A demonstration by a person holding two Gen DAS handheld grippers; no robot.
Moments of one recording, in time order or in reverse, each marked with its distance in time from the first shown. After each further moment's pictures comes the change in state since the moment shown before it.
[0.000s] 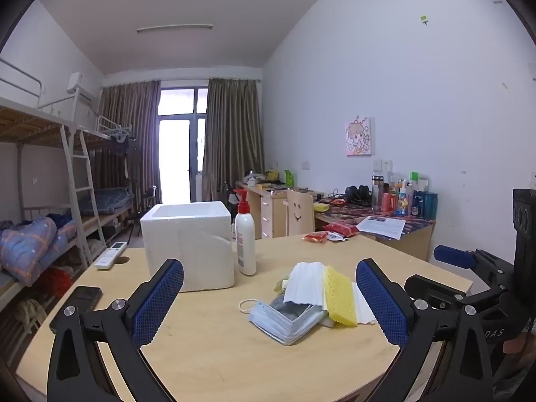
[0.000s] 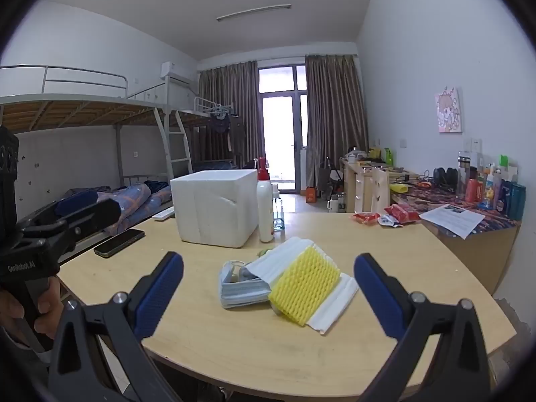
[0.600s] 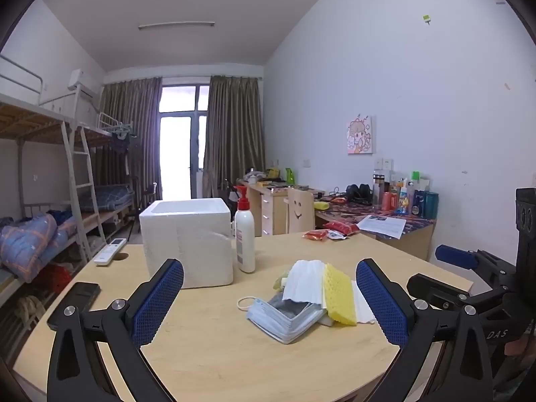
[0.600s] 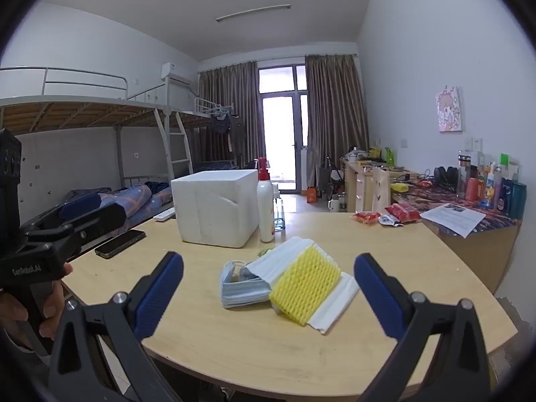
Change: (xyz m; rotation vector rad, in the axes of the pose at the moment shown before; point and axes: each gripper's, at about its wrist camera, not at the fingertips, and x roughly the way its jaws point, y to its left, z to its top) left arm 0.002 0.001 0.000 -0.012 0.022 0.000; right arm 0.000 -0.002 0.000 0.003 0.001 0.010
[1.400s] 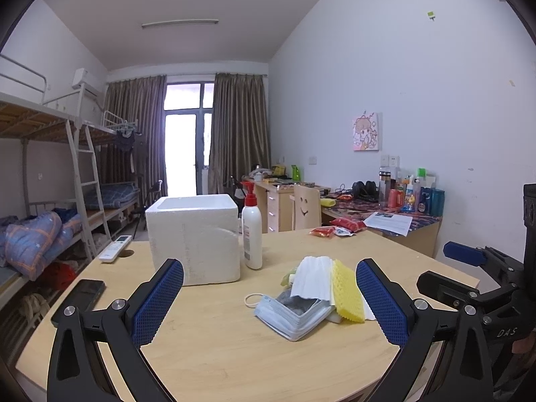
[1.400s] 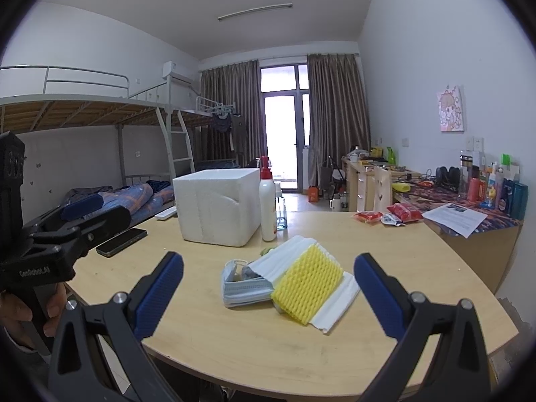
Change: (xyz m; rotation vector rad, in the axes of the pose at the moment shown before) left arm 0.006 0.003 -0.003 0.002 0.016 0.029; right arm -0.001 0.002 -0.002 -0.001 0.000 0.004
